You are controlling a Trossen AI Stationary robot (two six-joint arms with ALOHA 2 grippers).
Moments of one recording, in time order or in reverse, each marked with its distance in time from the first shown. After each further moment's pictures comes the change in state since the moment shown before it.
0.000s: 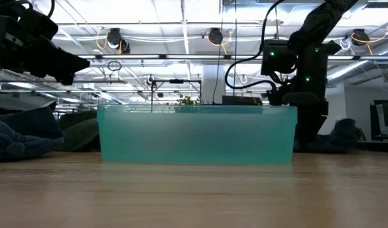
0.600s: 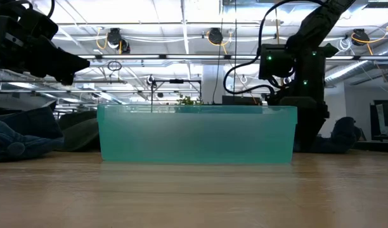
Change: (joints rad) left arm 0.000 0.000 0.000 0.000 0.000 0.000; right arm 0.000 0.051 0.003 0.012 -0.001 0.047
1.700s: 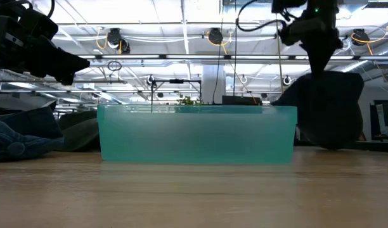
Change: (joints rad) left arm 0.000 0.000 0.000 0.000 0.000 0.000; right arm 0.000 -0.257 0.475 -0.767 0.142 0.082
